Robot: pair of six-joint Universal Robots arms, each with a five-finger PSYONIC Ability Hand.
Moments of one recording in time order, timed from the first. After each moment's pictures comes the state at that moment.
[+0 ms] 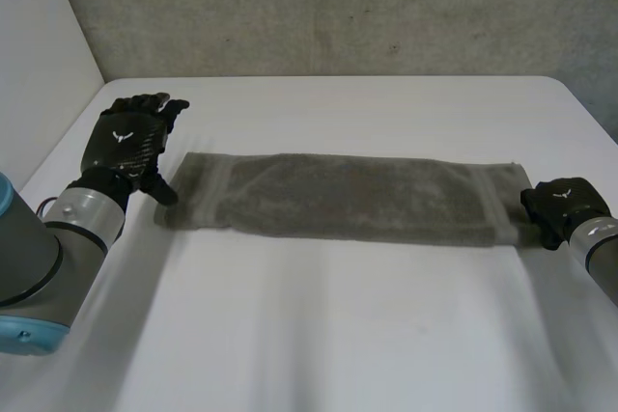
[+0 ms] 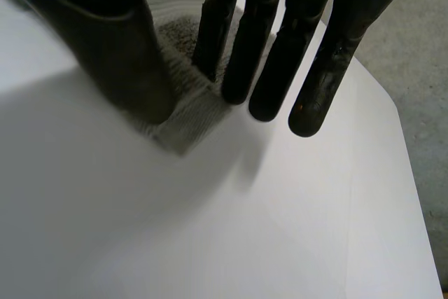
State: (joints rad) left arm 4.48 -1.81 -1.85 3.68 -1.41 3.31; right arm 1.55 -1.03 1.66 -0.22 1.39 2.49; left_hand 0.17 0.17 0.17 0.17 0.03; right_hand 1.13 1.13 1.12 1.12 0.95
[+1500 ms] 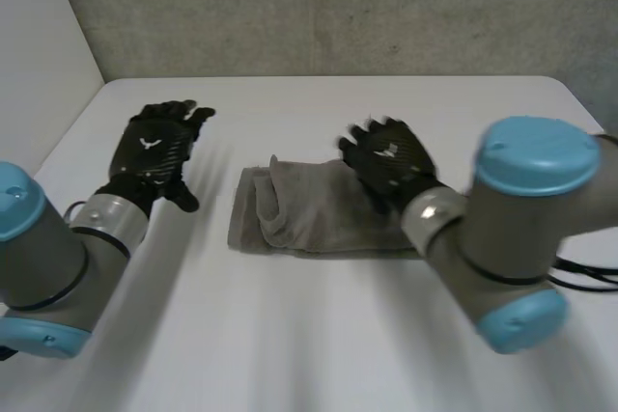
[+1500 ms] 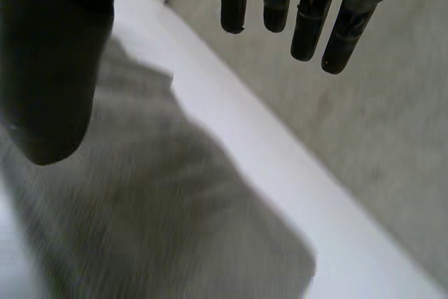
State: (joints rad) left arm 4.40 -1.87 -1.82 3.70 -1.41 3.32; right arm 2.15 -1.10 1.45 -0.14 1.50 2.73; left_hand 0.17 0.16 0.17 0.17 0.03; right_hand 0.24 0.25 0.24 0.26 0.06
